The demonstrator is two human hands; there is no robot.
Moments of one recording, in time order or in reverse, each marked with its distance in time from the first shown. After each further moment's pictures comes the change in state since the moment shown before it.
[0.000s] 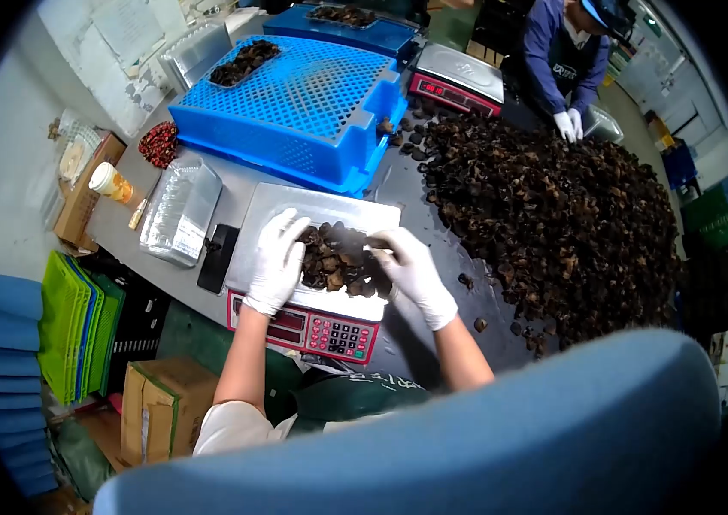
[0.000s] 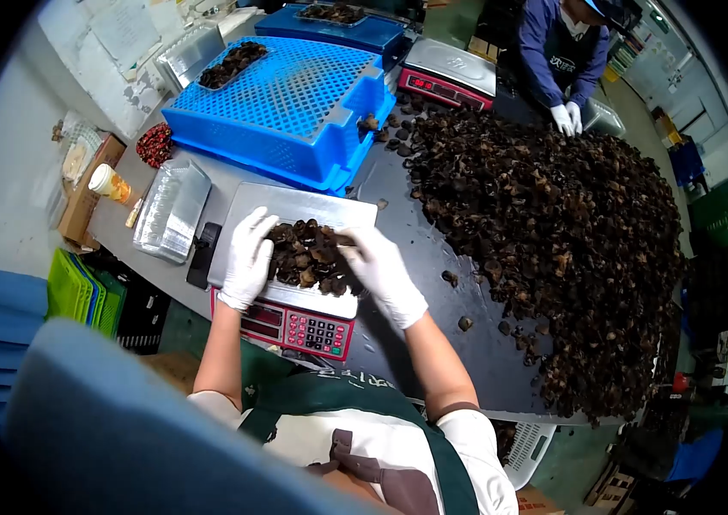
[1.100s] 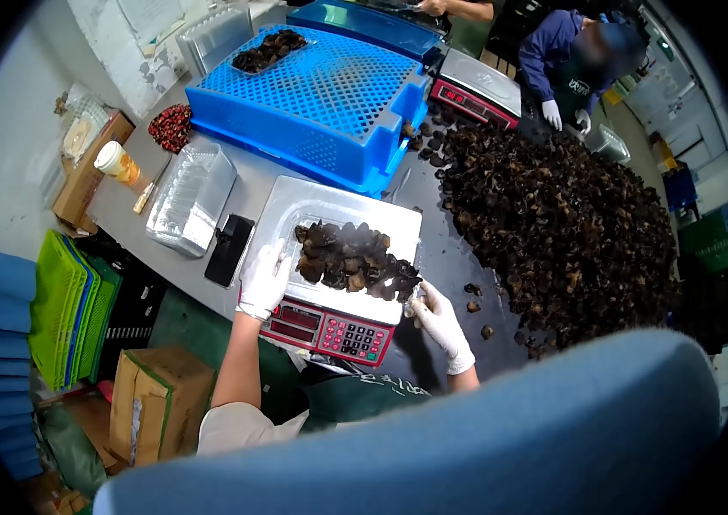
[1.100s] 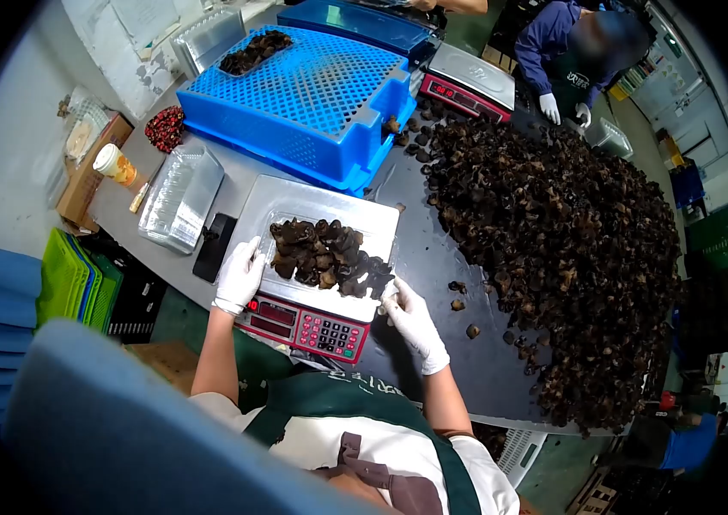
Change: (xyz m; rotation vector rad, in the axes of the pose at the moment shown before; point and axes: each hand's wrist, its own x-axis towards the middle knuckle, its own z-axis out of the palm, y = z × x) left_hand -0.054 -0.058 -0.013 0.009 -0.101 -0.388; right_hand -0.080 0.021 0.003 0.352 -0.151 0.660
